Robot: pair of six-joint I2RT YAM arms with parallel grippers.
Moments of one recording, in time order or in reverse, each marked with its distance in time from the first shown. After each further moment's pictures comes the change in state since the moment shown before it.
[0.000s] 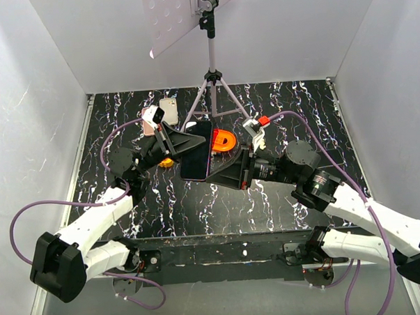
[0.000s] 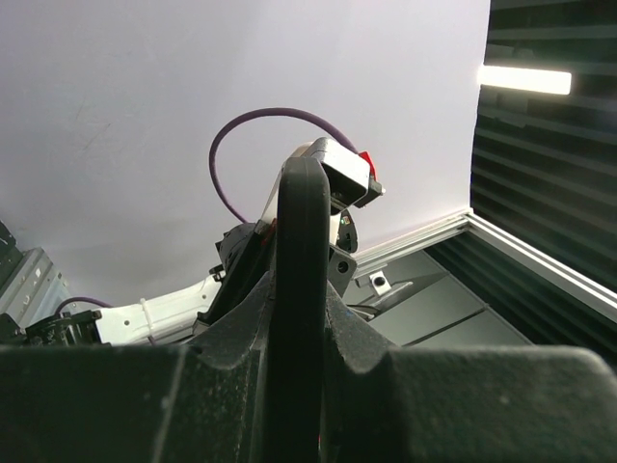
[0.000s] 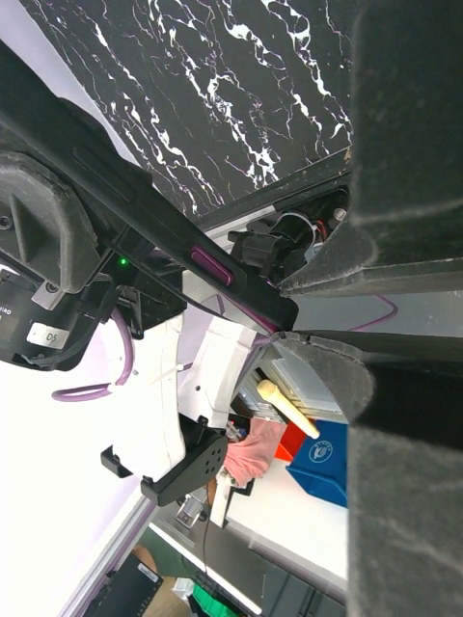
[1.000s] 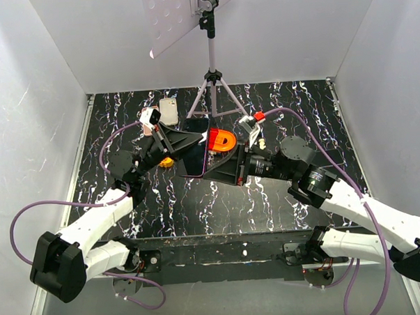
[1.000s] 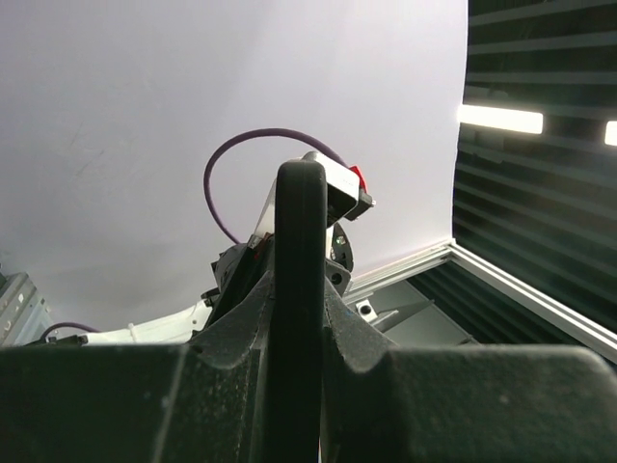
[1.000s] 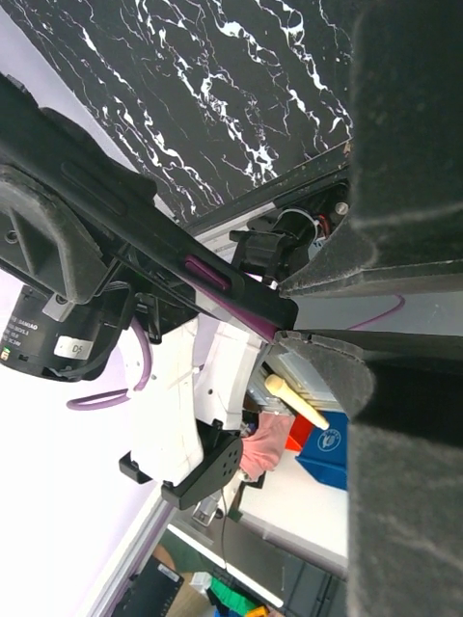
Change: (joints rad) left arm 0.002 -0.001 -0.035 0.036 -0.071 -0.040; right arm -0.006 0.058 0.034 -0.019 0.017 0.028
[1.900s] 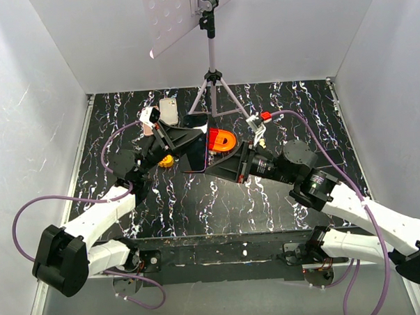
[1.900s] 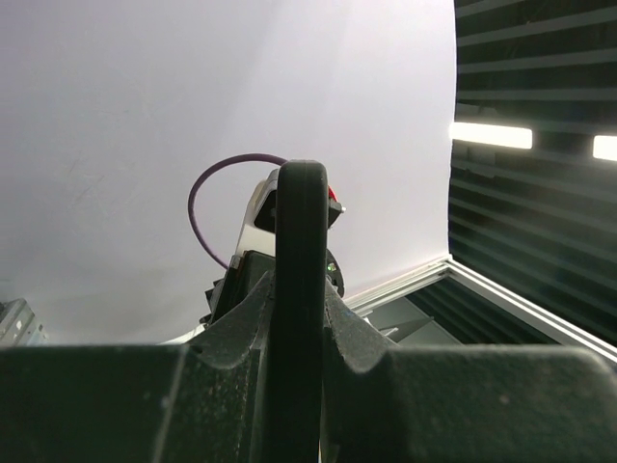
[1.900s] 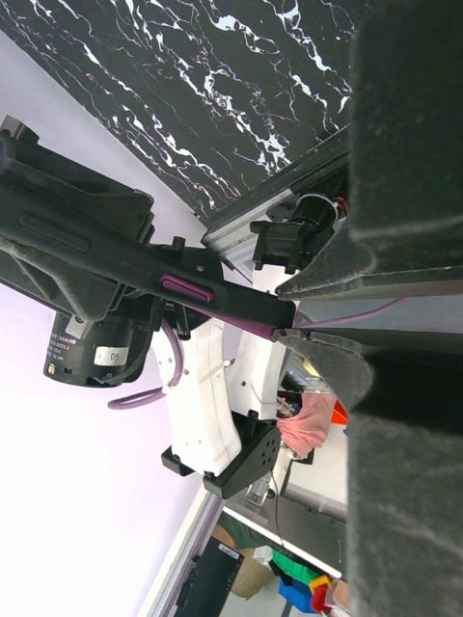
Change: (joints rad) left arm -0.002 0.046 0.000 0.072 -0.055 -0.010; right arm -0.006 -0.025 -0.047 0.047 0.099 0.130
